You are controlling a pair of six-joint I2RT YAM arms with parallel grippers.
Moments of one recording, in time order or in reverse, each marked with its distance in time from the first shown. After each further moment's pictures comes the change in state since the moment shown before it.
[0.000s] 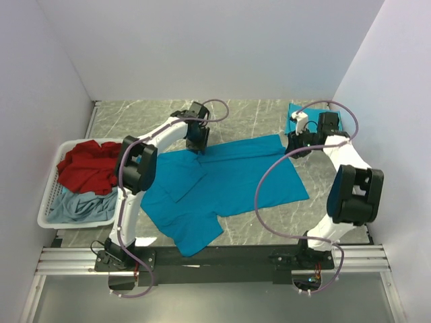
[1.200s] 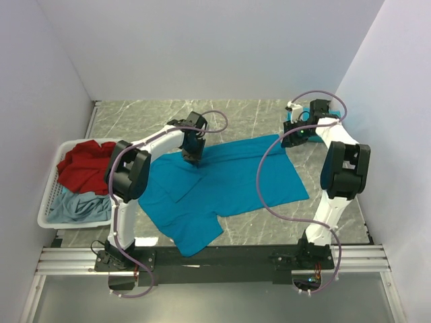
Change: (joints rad) left arm -0.030 -0.148 -0.243 0.012 -0.006 0.034; right arm 0.042 0.332 0.347 -0.119 0.074 0.138
